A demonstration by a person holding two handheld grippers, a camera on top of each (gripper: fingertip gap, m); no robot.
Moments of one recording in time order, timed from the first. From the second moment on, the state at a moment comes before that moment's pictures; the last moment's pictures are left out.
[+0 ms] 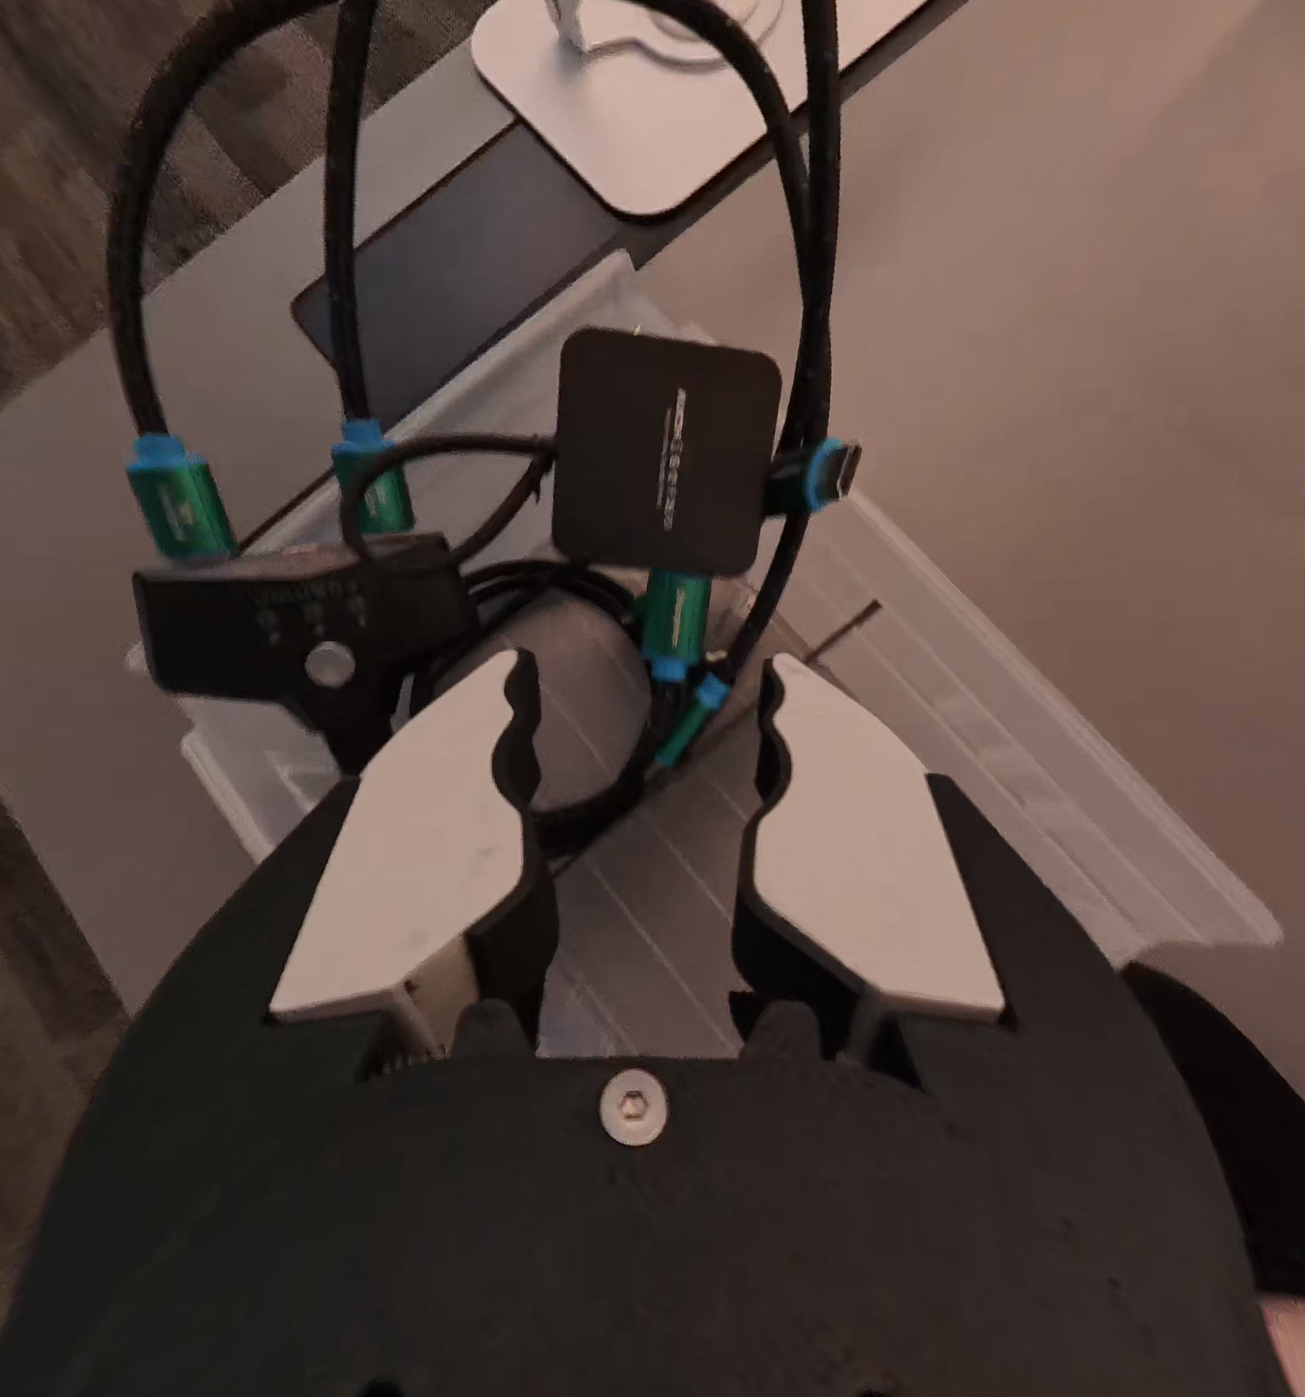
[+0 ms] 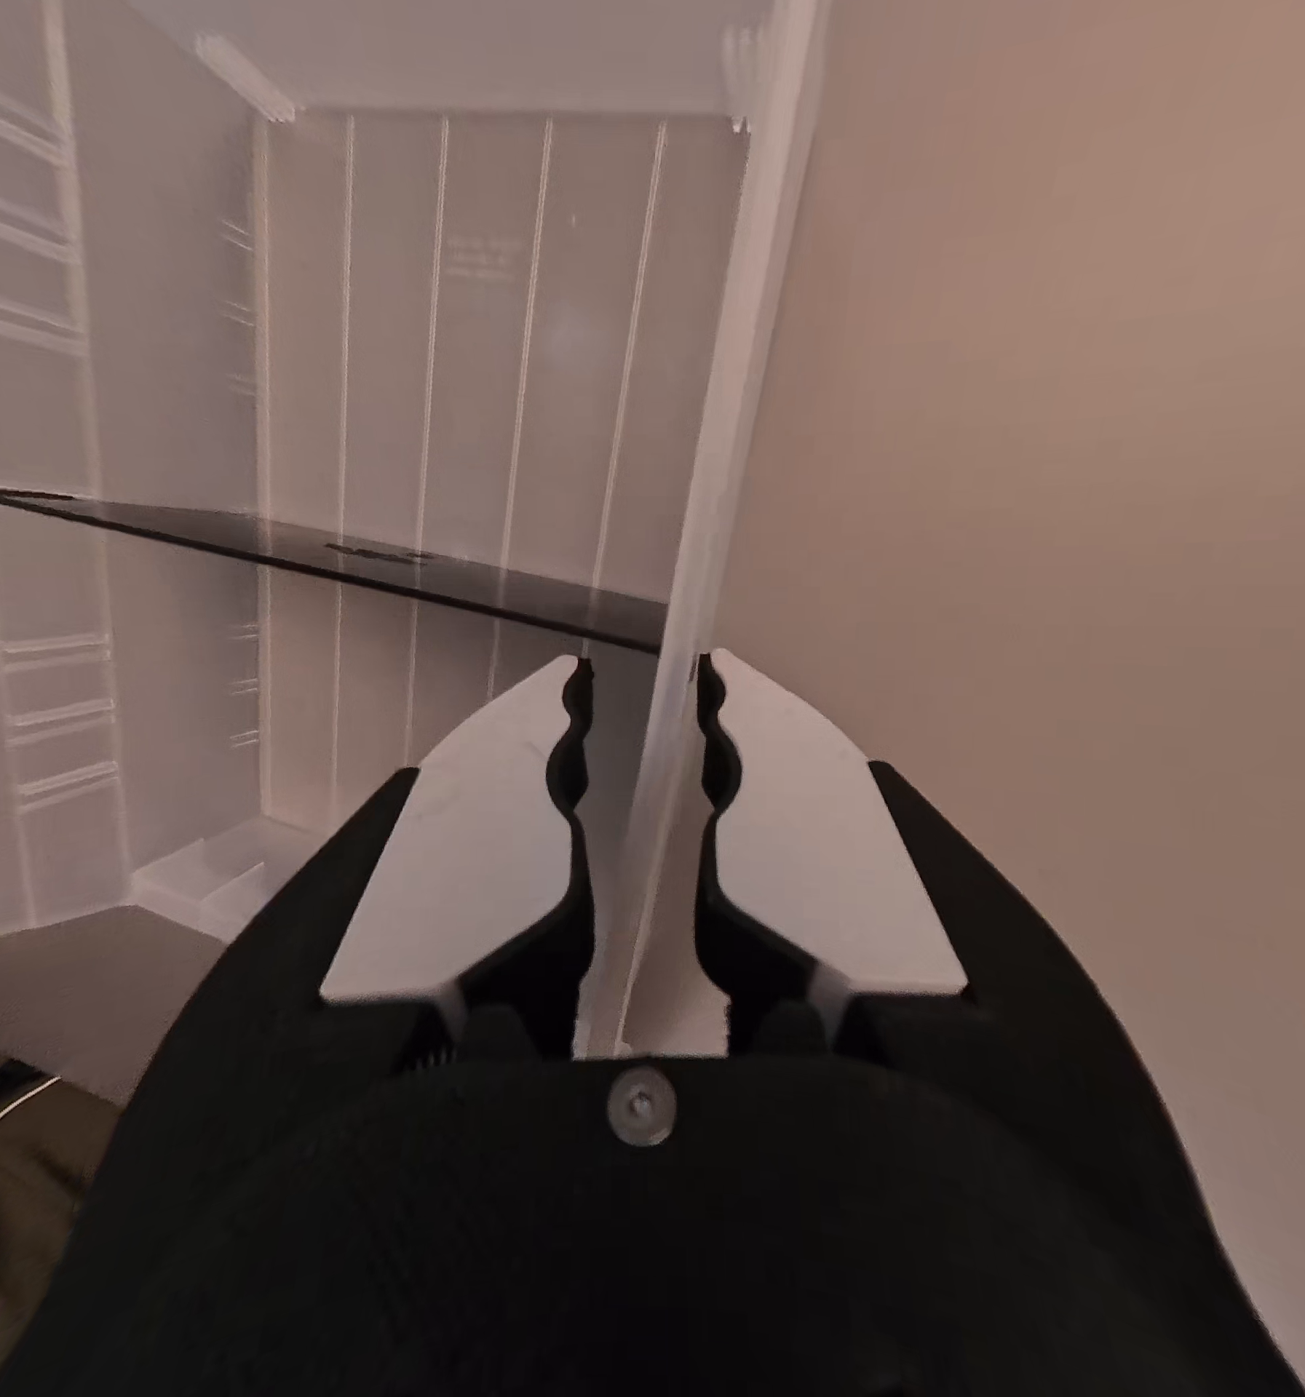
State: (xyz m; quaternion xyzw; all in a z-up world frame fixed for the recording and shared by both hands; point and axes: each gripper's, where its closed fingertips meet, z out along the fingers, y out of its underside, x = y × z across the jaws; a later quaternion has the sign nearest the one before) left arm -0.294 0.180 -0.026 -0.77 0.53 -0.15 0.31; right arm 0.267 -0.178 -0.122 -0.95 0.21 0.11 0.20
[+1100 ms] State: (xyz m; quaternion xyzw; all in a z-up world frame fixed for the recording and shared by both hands) left arm -0.241 0.214 -0.058 -0.63 0.71 0.03 0.32; right arm 0.266 -0.192 -0.116 -0.96 0.15 0.05 0.22
